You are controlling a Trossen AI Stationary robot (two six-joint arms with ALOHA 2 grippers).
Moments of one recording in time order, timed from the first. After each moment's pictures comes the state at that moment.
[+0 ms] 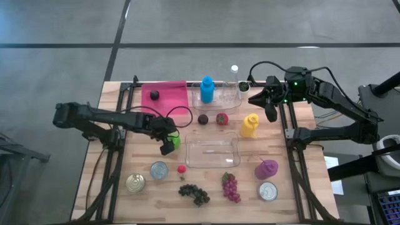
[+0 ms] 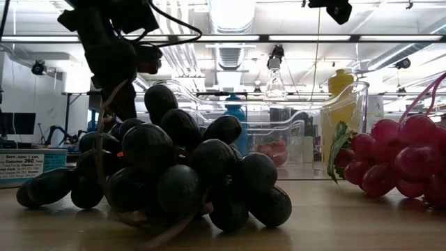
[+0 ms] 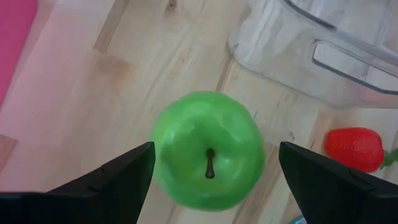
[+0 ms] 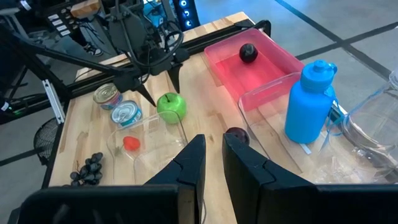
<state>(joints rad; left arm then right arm) 0.03 1.33 0.79 -0.61 -0.03 -0.37 -0.40 0.95 1.22 -0.77 -0.26 0.16</state>
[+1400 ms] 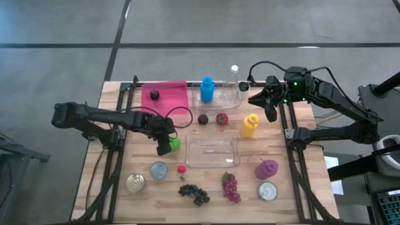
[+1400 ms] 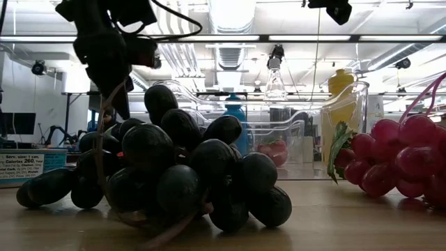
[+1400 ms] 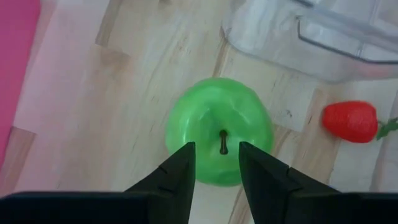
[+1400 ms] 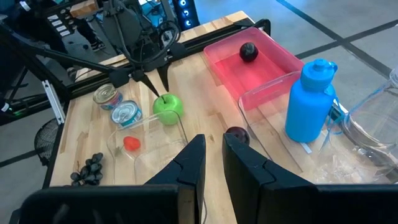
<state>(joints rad) 0.02 1.31 0.84 -0.73 -0.02 -0.30 -0.40 0.95 1.22 -0.77 -0.26 0.16</state>
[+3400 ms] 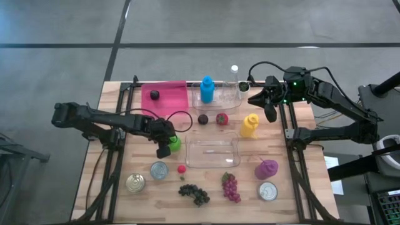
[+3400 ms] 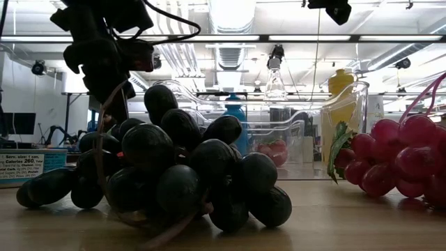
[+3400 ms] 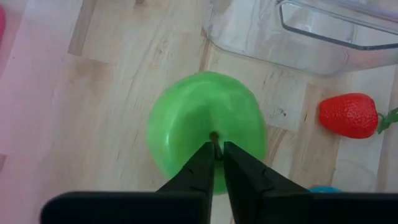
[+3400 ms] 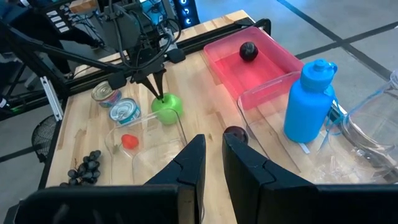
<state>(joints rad) -0.01 1.31 0.77 -0.61 -0.01 -0.26 -0.40 0.95 1.22 -0.77 -0.26 0.15</state>
